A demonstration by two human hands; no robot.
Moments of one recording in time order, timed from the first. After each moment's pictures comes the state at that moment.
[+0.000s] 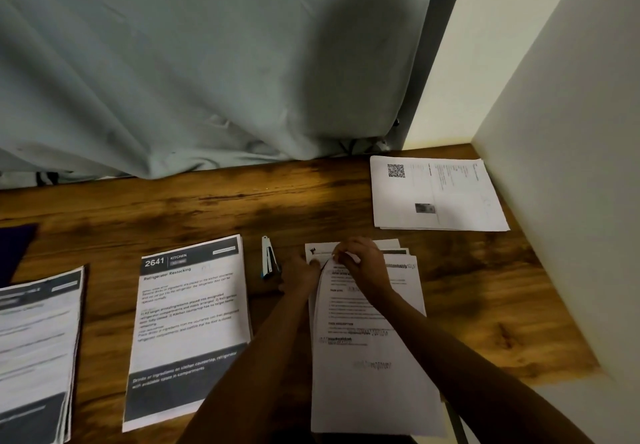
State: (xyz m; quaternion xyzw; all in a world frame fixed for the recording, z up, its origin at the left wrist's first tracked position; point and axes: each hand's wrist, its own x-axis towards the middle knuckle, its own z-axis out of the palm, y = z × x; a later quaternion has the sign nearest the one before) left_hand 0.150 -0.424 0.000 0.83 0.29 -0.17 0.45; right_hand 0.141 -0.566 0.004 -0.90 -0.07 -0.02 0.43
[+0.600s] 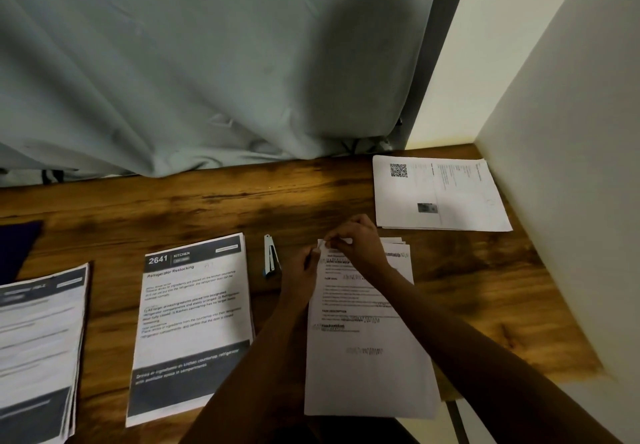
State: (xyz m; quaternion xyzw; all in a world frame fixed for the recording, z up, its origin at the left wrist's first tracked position) left_hand 0.124 -0.414 0.024 0.83 0.08 -0.05 0.55; right_hand 0.171 -0.559 0.028 -0.91 -0.13 -0.04 0.38
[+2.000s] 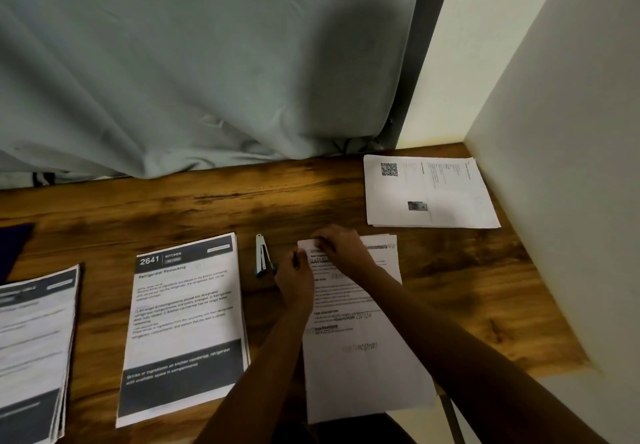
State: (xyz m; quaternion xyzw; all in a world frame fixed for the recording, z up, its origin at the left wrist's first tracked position) left_hand 0.118 -0.442 0.018 0.79 0.28 0.03 0.55; right_hand 0.171 -0.557 0.024 -0.93 -0.18 0.04 0.33
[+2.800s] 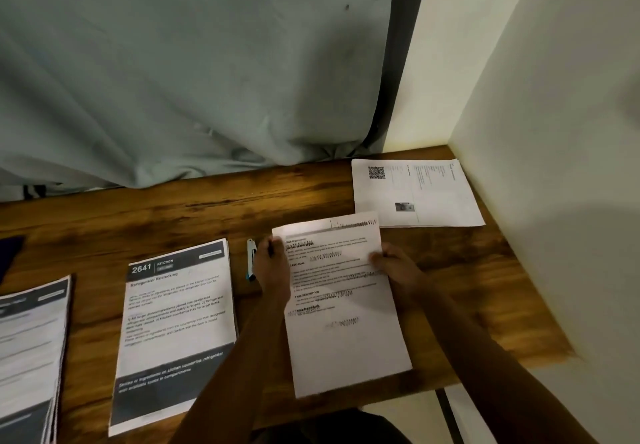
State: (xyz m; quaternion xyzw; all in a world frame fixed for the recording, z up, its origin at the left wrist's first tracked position) left_hand 0.132 -0.427 0.047 0.77 0.28 0.08 0.57; right_hand 0.124 -0.657 0.025 -0.71 0.12 0.21 0.66
